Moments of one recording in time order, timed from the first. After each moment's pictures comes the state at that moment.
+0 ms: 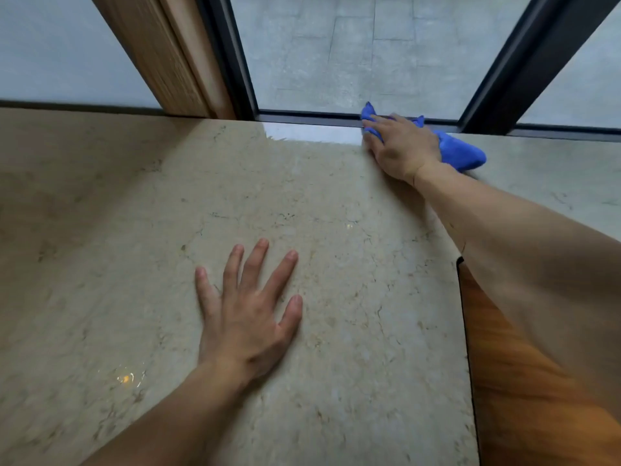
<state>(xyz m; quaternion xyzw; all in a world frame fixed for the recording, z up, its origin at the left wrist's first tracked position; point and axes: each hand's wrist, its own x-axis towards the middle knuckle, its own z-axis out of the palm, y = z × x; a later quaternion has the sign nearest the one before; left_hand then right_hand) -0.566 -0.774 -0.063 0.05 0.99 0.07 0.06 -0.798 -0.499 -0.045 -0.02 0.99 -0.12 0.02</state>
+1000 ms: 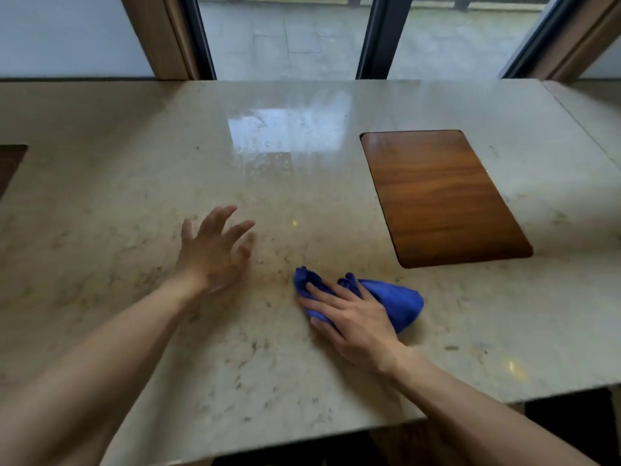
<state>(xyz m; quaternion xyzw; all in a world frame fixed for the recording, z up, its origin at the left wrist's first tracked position) -0.398 -0.892 -0.036 0.21 0.97 0.07 0.07 -0.212 -0.653 -0.022 -0.11 0.98 -0.18 0.06</state>
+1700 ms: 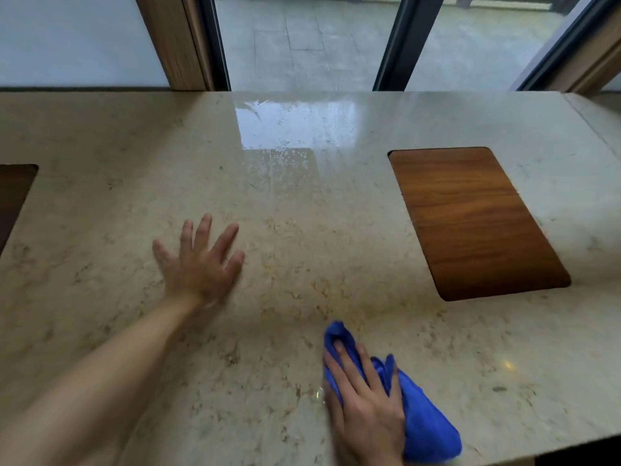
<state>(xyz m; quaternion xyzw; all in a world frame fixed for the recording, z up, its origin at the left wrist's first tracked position) -0.473 -0.951 -0.069 0.12 0.99 0.04 0.06 -0.190 -0.749 -0.055 0.10 0.98 -0.12 -0.08</state>
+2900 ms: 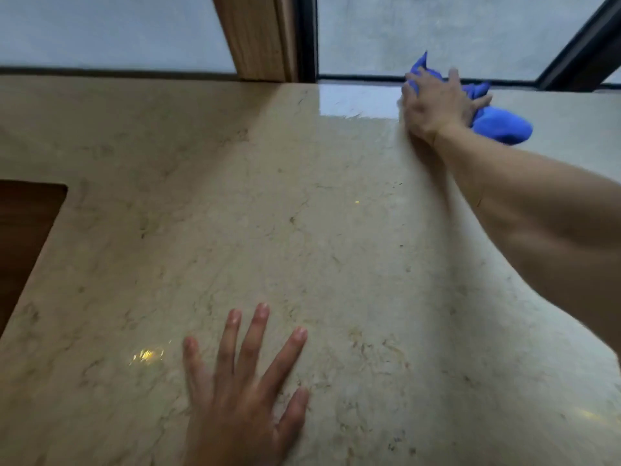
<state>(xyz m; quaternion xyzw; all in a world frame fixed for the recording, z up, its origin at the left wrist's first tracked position) -0.458 -0.950 -0.073 0.16 0.99 0.02 -0.03 -0.818 -0.633 -0.052 0.15 0.98 -0.11 0.01</state>
